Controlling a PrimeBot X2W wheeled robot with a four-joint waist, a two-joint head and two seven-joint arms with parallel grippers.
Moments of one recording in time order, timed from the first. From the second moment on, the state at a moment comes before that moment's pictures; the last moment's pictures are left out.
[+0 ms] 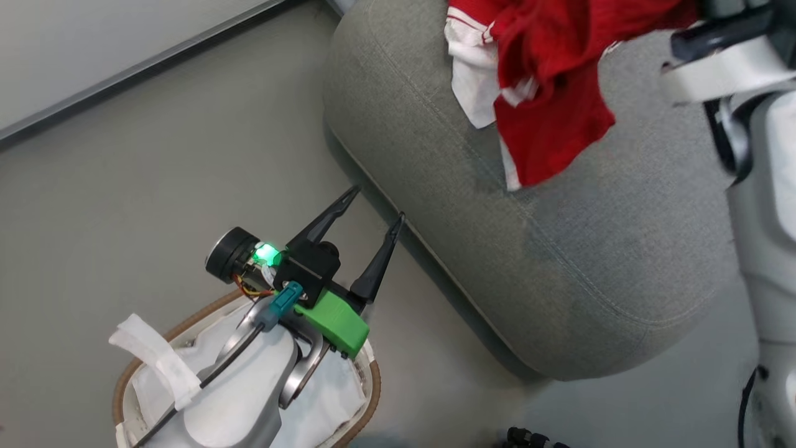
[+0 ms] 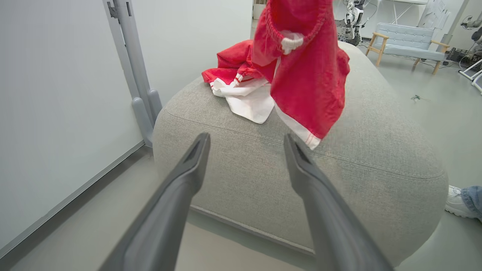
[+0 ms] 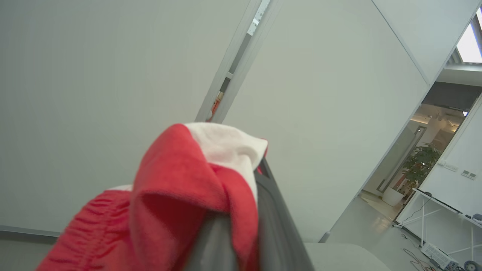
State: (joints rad) left arm -0.51 0.21 -0.70 0.36 -0.30 -0.09 -0.25; right arm -0.85 -0.19 0.04 0.25 -0.06 0.13 -0.26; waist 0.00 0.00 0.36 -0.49
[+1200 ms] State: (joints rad) left arm -0.60 0.35 -0.70 0.15 -0.25 -0.05 -0.11; right arm -1.01 -0.26 -0.35 0.71 -0.29 0.13 -0.26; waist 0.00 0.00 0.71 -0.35
